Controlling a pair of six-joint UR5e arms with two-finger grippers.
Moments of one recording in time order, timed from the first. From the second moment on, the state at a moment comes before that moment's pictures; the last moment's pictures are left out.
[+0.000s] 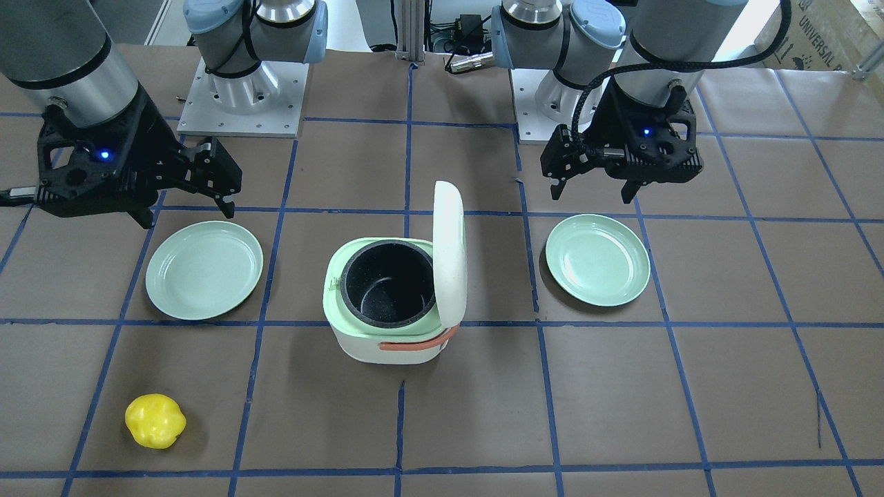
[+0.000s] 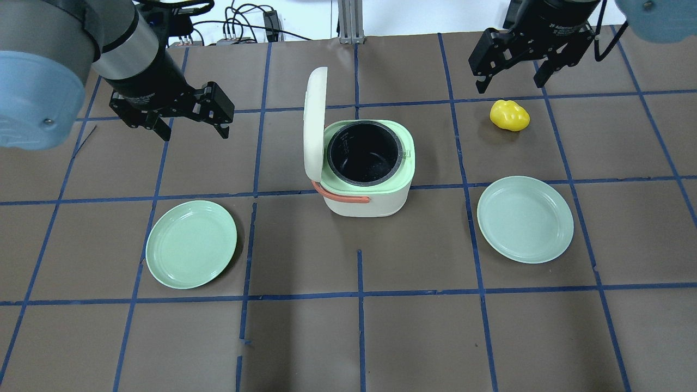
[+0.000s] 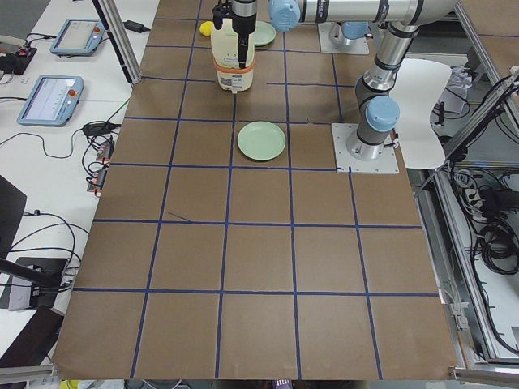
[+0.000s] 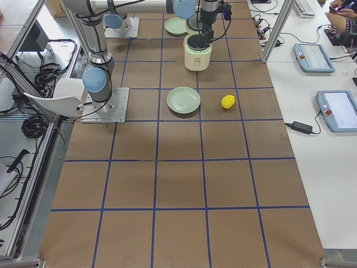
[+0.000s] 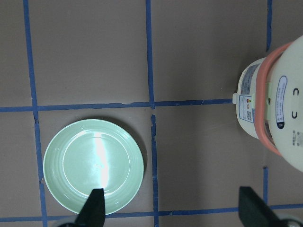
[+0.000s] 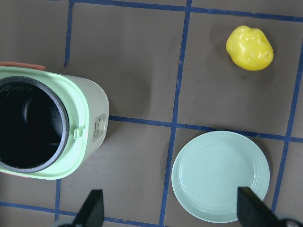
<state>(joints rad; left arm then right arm) -1.57 -1.57 -1.62 -1.47 1.54 0.02 1.53 -1.45 1.43 -1.58 -1.49 -0.16</state>
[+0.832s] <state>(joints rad) -1.57 -1.57 -1.62 -1.47 1.54 0.02 1.55 -1.46 1.43 -1.56 -1.62 -0.07</state>
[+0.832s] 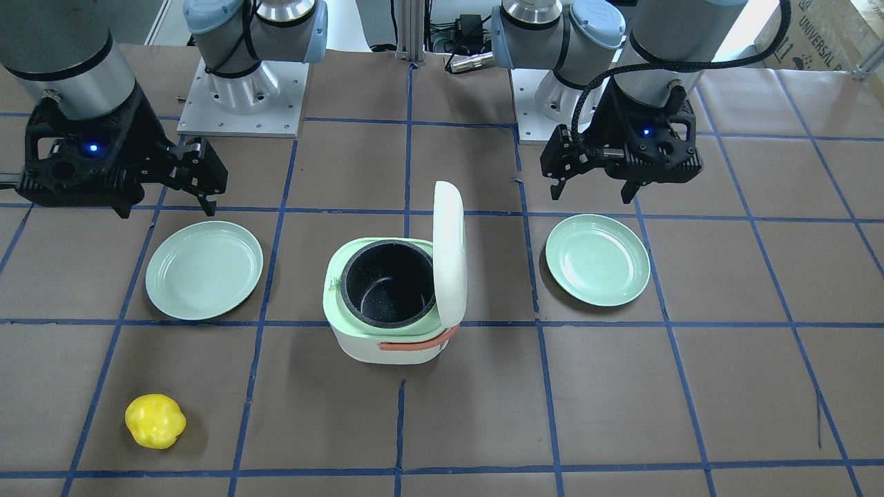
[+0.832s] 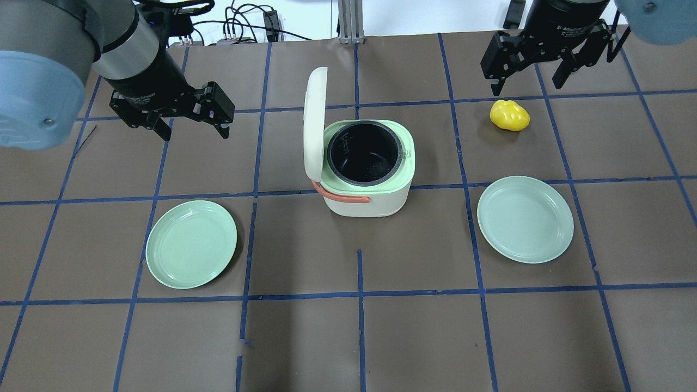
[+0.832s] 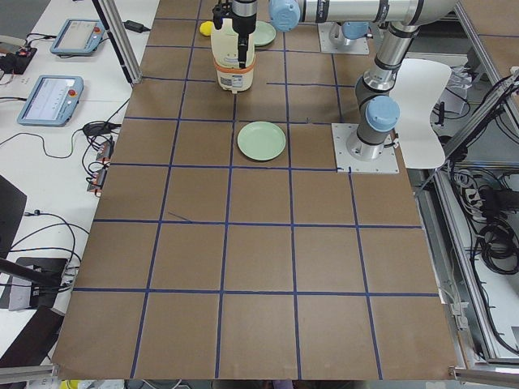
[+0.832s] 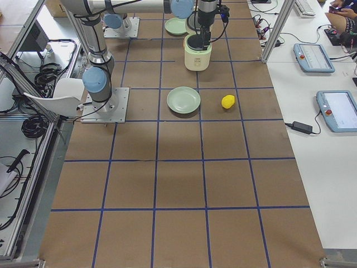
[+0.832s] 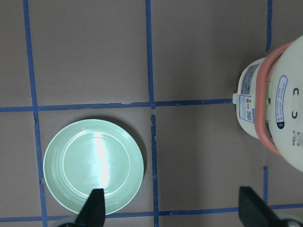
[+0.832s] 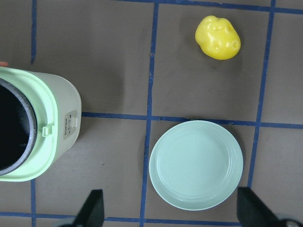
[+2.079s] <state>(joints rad) -1.57 -1.57 -1.62 -1.47 1.54 0.02 1.58 -1.47 1.51 -1.56 -1.62 -0.06</state>
